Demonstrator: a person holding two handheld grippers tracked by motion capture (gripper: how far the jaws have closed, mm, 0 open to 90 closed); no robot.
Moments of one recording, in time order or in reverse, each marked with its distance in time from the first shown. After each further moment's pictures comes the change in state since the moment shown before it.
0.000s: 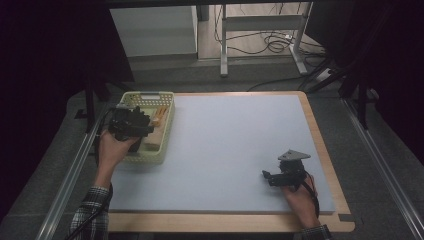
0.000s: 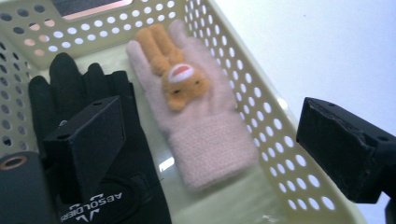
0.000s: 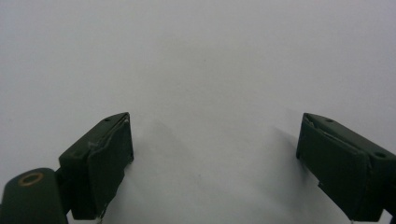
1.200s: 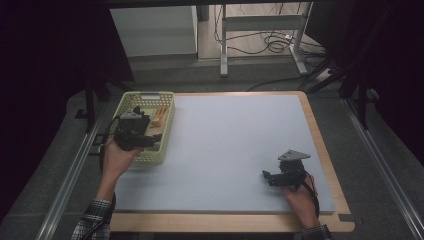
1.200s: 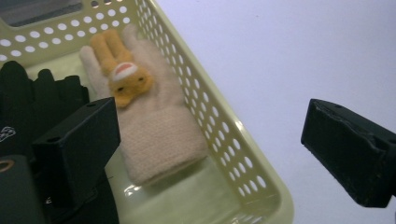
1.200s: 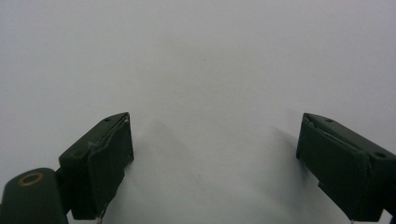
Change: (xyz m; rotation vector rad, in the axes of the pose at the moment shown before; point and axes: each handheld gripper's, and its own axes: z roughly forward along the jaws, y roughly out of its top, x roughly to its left) left arm -0.032 -0.015 -0.007 -0.043 -0.072 0.057; right arm 0.000 0.000 0.000 0.002 0.000 -0.001
